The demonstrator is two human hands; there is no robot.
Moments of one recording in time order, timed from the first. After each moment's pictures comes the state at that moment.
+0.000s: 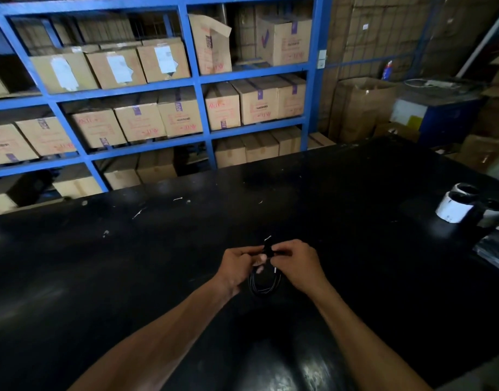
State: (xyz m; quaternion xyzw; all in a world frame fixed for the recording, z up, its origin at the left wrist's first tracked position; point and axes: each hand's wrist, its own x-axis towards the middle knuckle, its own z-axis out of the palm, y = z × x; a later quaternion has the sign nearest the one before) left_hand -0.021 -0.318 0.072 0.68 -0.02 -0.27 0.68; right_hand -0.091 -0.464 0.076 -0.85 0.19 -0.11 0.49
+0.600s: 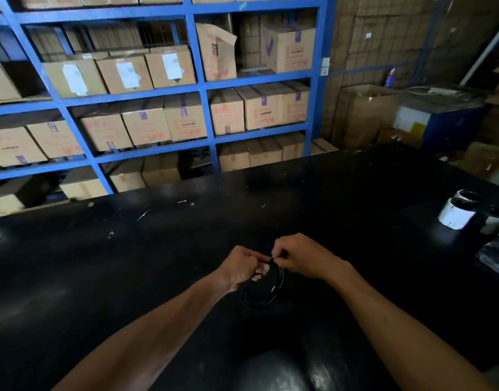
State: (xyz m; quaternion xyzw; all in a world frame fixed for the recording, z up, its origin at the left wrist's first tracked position) left_hand -0.020 -0.315 0.087 0.75 -0.08 -0.33 0.58; right_hand -0.085 -0.491 0.119 -0.97 -0.08 0.01 0.23
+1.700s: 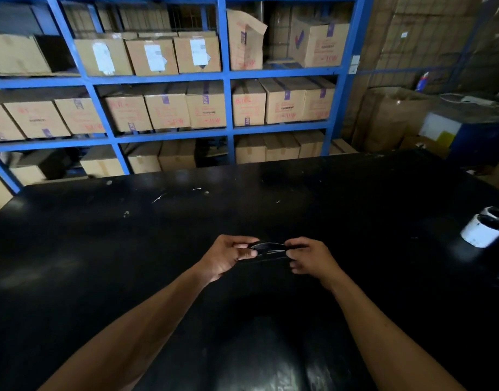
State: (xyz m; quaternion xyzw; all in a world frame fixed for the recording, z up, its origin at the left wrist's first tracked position) left_hand 0.012 -0.253 0.070 0.72 -0.14 -0.24 0.64; right_hand -0.059 -0.481 0.061 -0.75 0.22 0.02 0.62
